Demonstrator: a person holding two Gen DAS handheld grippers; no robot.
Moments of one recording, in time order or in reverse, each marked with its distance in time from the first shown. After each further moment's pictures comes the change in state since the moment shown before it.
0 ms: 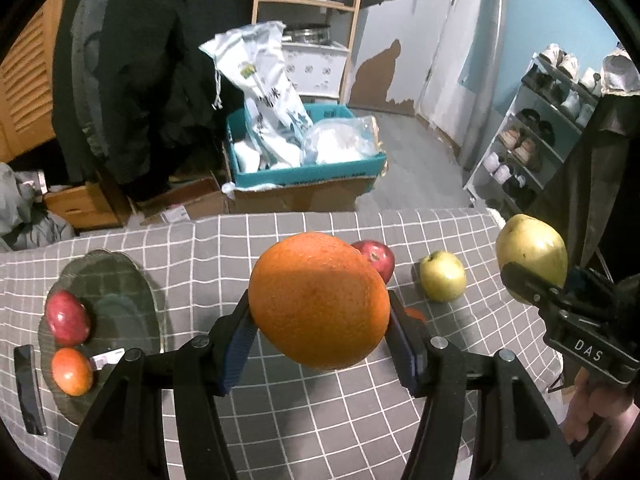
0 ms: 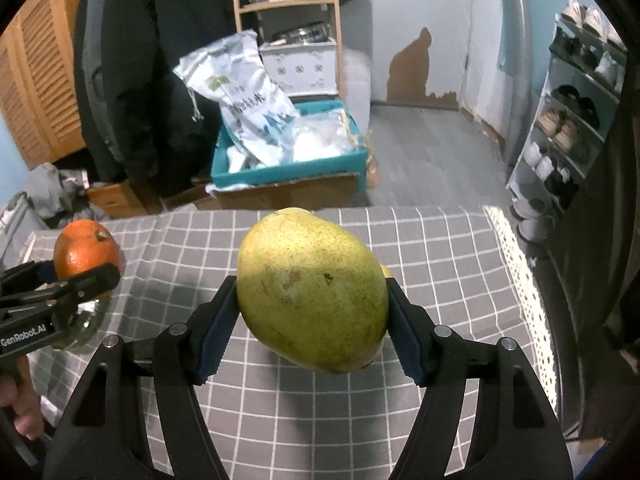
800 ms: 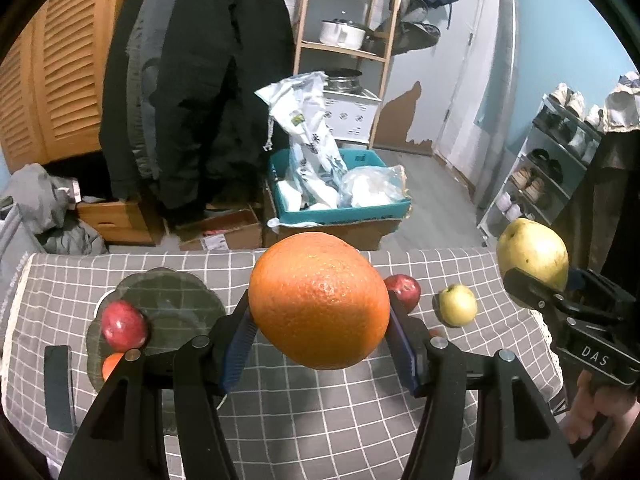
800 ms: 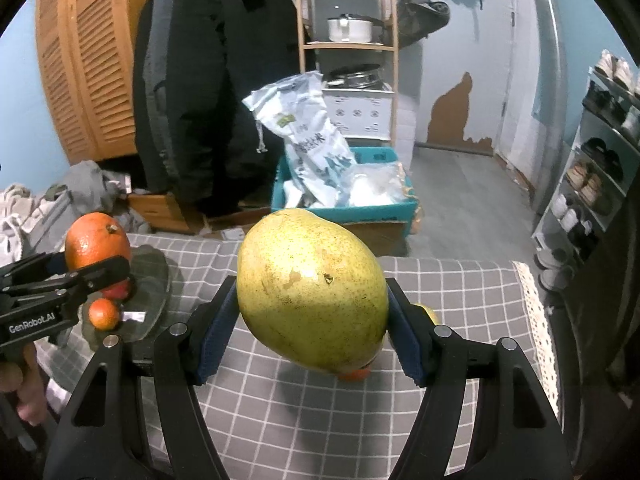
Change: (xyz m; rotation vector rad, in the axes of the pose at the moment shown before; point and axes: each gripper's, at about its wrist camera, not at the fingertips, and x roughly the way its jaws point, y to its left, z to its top) left arm -0.065 0.051 0.000 -0.056 -0.131 0.057; right arm -0.036 0.063 0.020 -0.106 -0.096 0.106
